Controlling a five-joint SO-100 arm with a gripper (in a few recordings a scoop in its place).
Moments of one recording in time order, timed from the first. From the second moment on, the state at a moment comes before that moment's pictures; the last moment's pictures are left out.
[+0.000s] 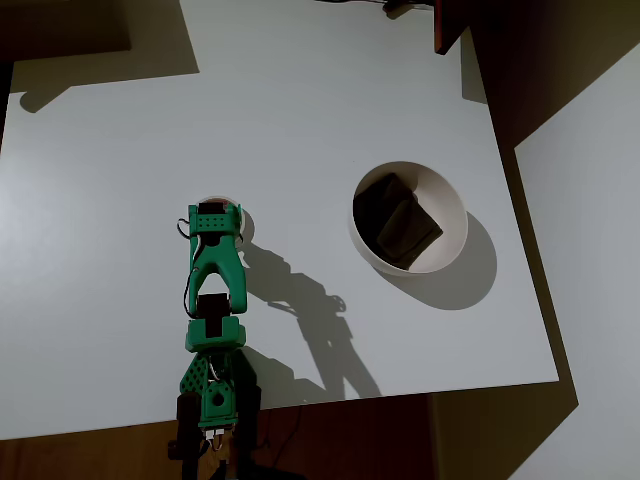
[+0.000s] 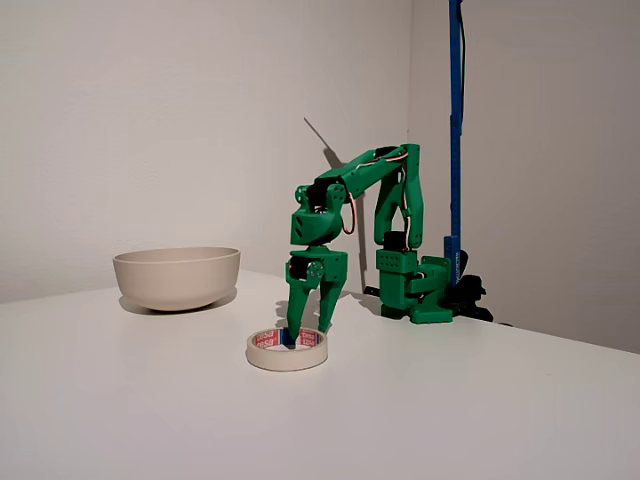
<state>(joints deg) 0.2 98.0 119.6 58.1 6.8</state>
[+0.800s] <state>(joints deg) 0.1 93.7 119.4 54.4 7.8</state>
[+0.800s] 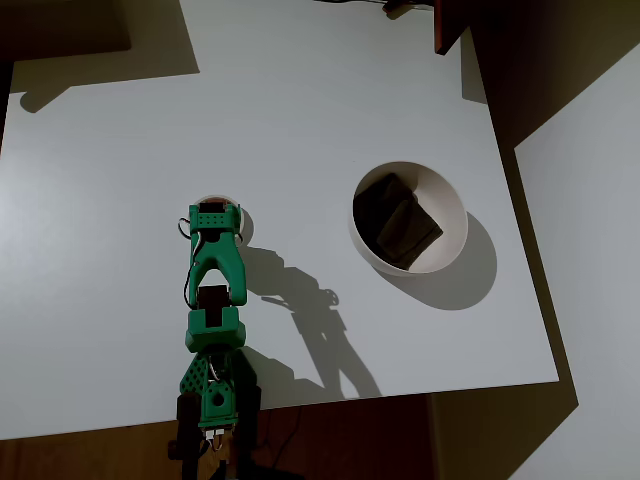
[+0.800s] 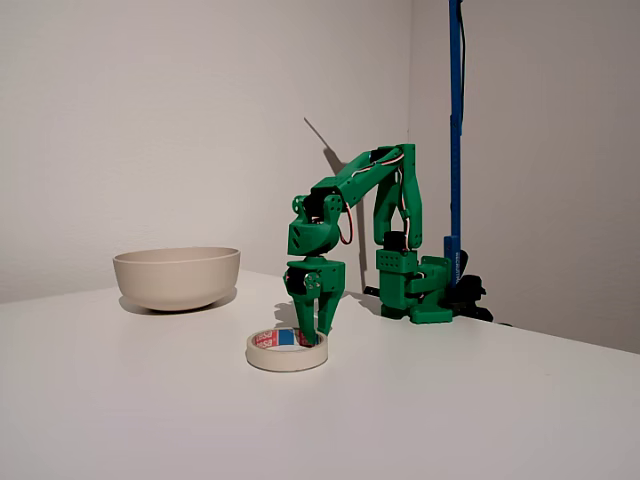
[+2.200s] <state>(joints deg) 12.2 157.2 100.8 90.8 6.8</state>
